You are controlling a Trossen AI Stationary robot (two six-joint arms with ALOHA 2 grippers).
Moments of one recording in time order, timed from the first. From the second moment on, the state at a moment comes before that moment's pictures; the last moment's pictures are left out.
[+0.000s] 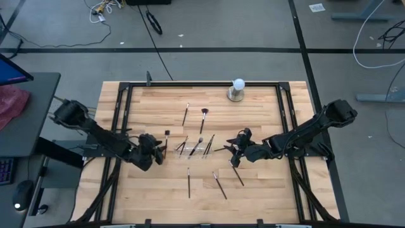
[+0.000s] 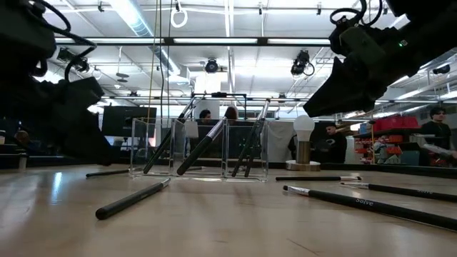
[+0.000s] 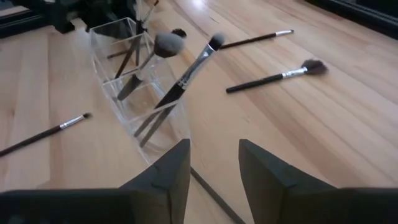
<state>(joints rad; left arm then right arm) -0.54 1.36 0.22 0.12 -0.84 -1.18 0.37 1.40 0.55 0.19 0.64 0.55</state>
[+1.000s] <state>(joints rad) -0.47 1.61 0.28 0.03 -0.88 -1.17 0.37 1.40 0.55 0.23 0.64 0.50</state>
